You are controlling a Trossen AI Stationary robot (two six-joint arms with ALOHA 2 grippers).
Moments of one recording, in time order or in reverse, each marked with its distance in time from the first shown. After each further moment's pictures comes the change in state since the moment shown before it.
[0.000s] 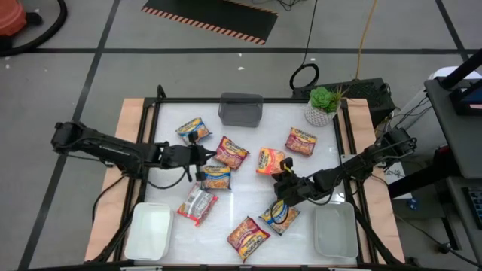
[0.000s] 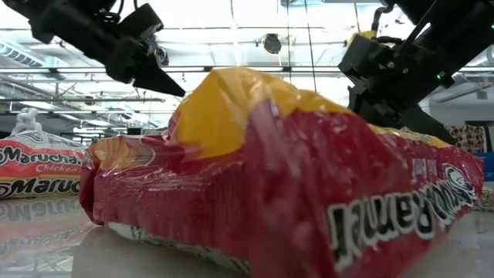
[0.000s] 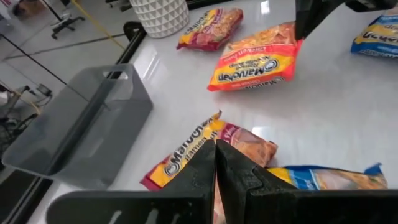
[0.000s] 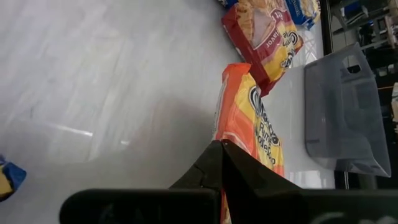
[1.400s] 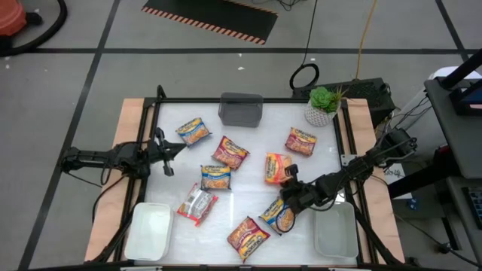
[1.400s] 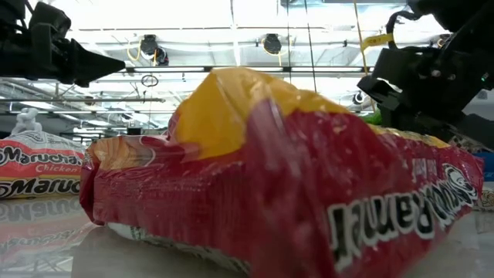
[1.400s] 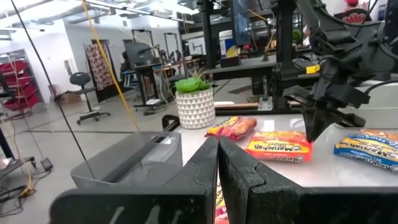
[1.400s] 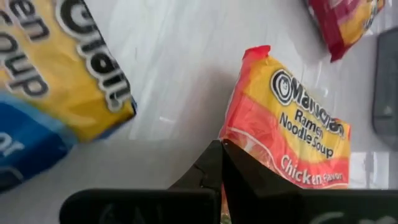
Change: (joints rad) left arm 0.031 -1.134 -0.521 -0.014 0.052 0.040; right arm 0.074 0.000 0.000 -0.181 -0.126 0.181
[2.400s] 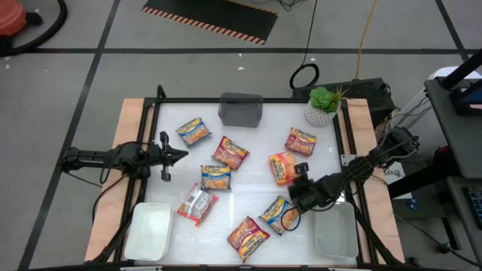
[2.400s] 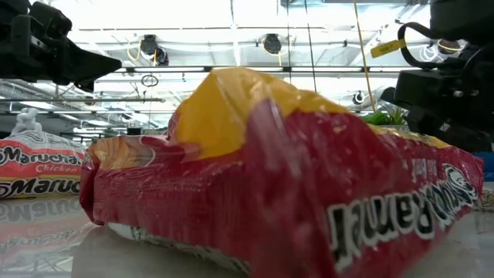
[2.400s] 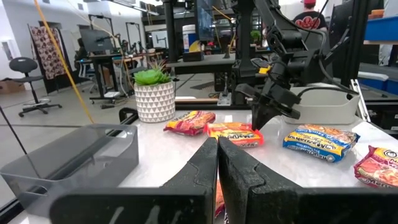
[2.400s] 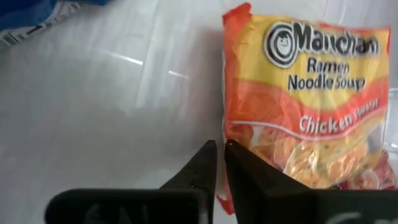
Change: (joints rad) left arm 0.000 0.000 0.003 -0.061 0.164 -0.099; right arm 0.031 -0.032 0.000 -0.319 -0.048 0.174
